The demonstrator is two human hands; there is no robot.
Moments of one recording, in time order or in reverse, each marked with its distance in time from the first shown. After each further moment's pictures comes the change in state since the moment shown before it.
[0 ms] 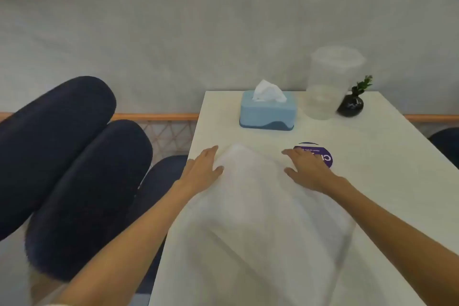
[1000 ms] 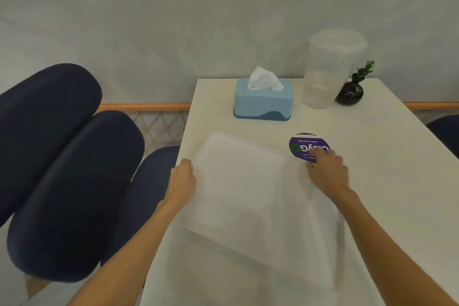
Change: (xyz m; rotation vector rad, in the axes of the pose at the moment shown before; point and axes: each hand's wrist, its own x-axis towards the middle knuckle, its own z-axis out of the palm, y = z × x) left_hand -0.008 -0.032 0.039 -0.268 0.194 -0.289; right_hand -0.005 0.038 0.034 0.169 0.232 0.465
